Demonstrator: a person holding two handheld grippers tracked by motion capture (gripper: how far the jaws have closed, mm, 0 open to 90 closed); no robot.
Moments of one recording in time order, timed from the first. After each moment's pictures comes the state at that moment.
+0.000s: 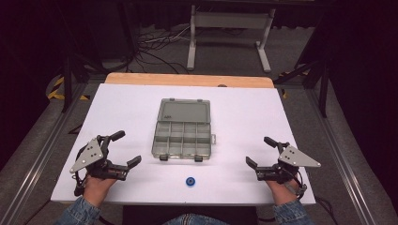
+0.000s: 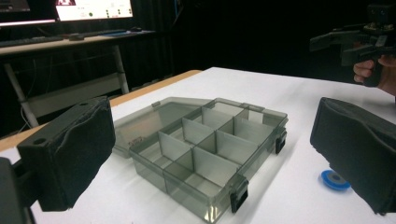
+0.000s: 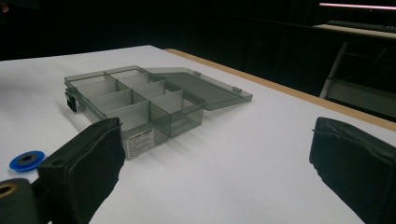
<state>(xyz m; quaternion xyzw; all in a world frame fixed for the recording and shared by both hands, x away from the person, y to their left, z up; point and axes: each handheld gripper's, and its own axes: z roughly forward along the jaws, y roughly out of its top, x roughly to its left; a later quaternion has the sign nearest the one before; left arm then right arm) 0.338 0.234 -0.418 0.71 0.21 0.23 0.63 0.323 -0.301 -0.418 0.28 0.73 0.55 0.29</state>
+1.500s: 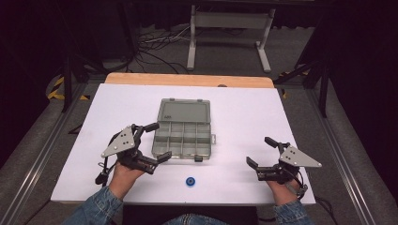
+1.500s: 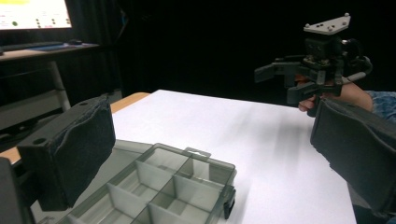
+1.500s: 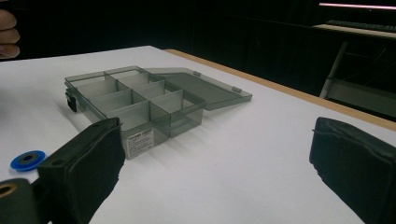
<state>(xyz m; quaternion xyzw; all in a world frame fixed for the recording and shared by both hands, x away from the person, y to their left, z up) 0.359 0.152 -0.391 0.72 0.13 0.15 0.66 0.322 -0.302 -0.419 0.28 0.72 0.56 0.29</state>
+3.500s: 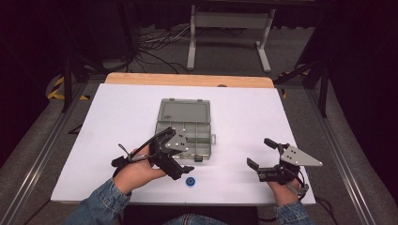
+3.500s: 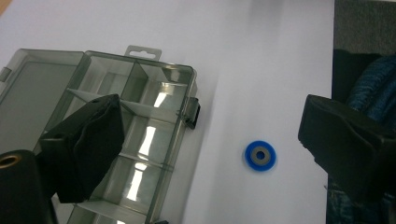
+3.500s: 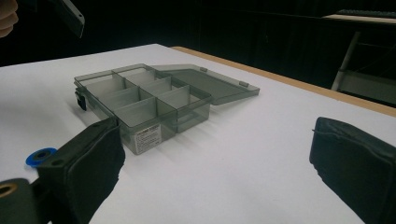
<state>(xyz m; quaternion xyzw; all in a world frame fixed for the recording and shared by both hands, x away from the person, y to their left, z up) 0.361 0.065 -0.350 0.94 0.07 0.10 0.33 0.323 -0.306 -0.421 0.29 0.73 0.56 0.27</state>
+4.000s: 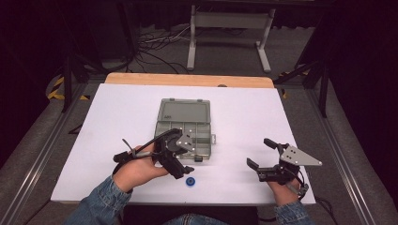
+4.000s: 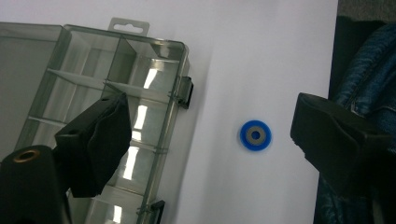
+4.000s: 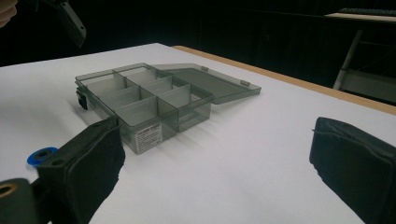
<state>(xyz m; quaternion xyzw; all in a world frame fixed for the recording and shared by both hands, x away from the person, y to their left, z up) 0.364 0.050 -0.348 0.96 0.07 0.08 0.26 0.323 -0.306 -0.421 0.29 0.73 0.56 0.27</state>
